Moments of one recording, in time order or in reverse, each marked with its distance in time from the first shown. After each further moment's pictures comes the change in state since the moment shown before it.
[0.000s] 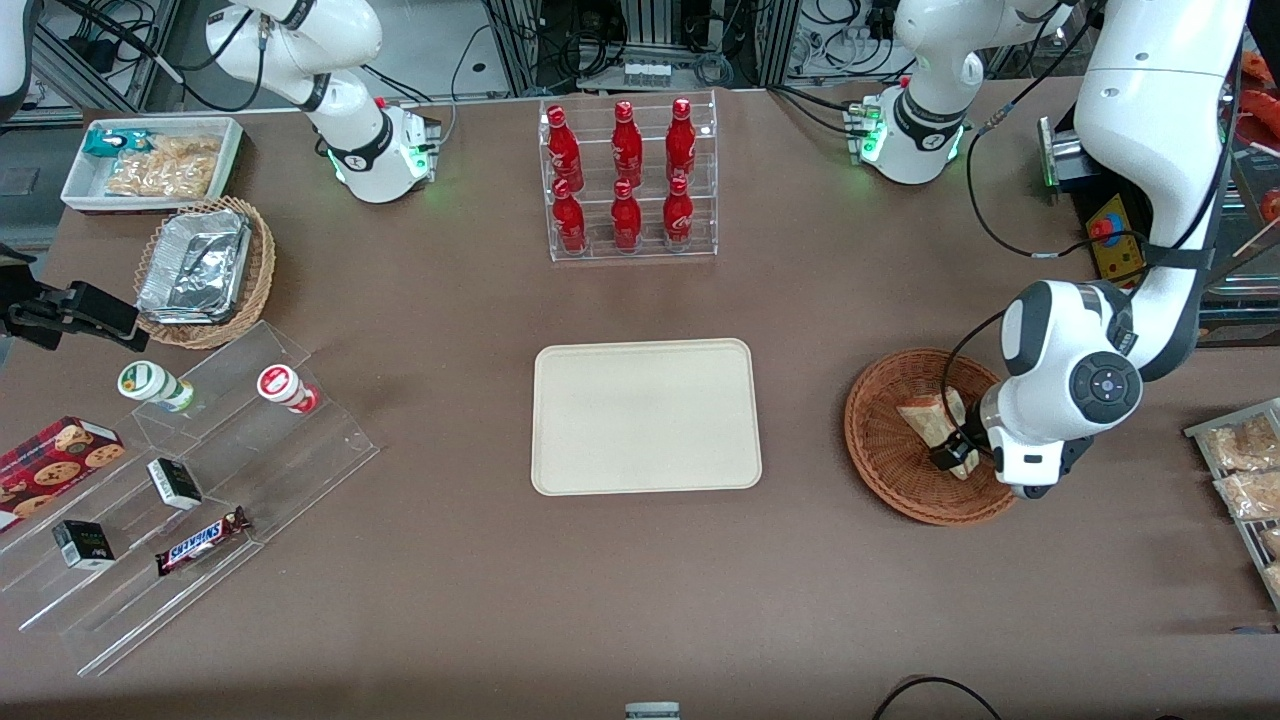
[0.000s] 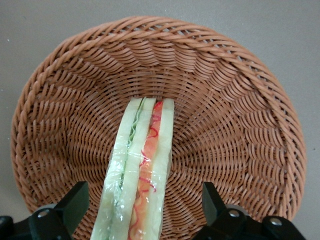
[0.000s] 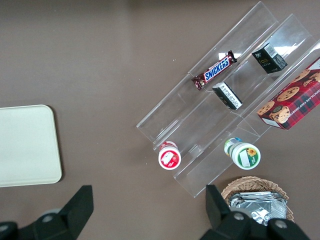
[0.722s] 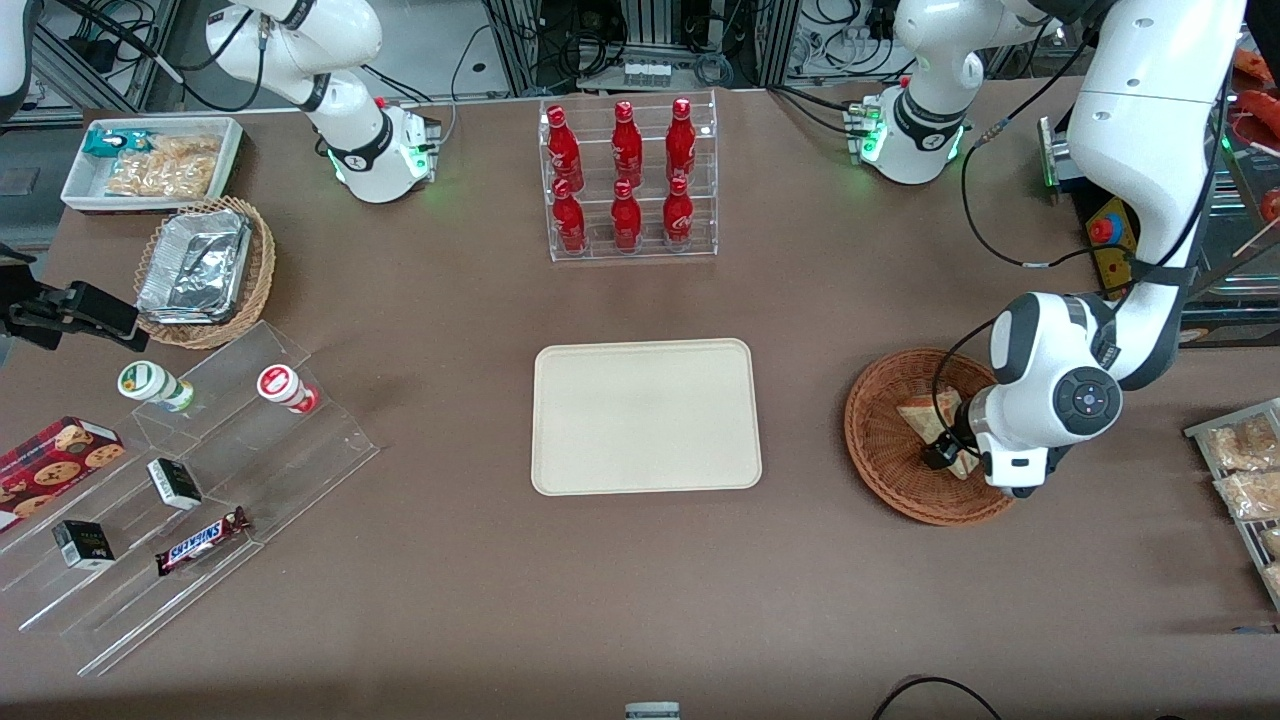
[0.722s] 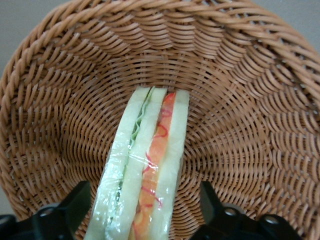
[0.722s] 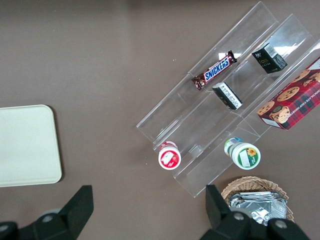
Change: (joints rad) arm 0.000 0.048 0.000 -0.002 0.000 0.000 -0.065
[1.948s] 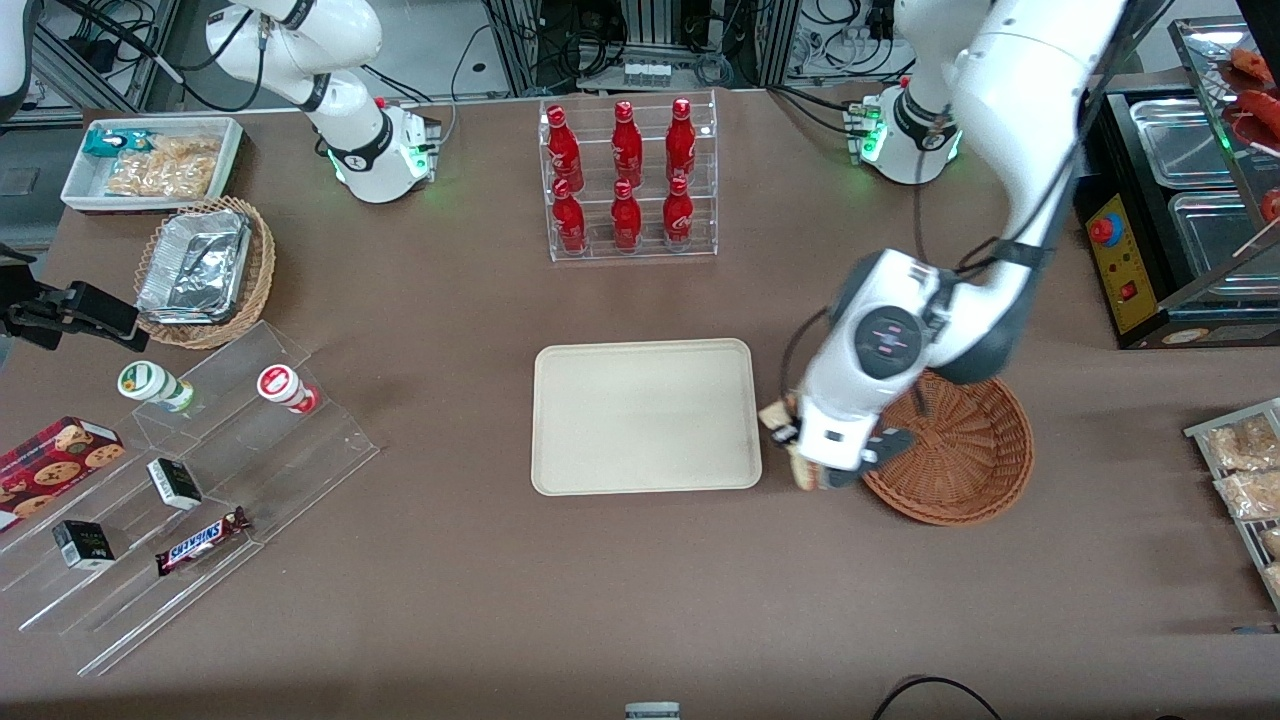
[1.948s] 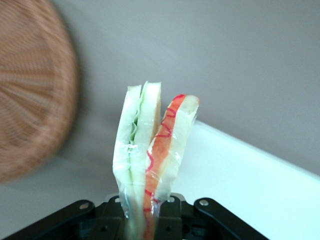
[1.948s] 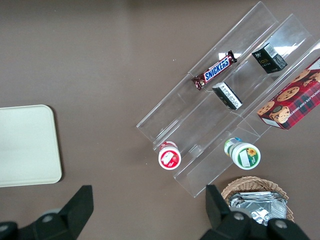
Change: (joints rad) arm -0.387 0.023 -0.071 0.249 -0.002 -0.045 -0.053
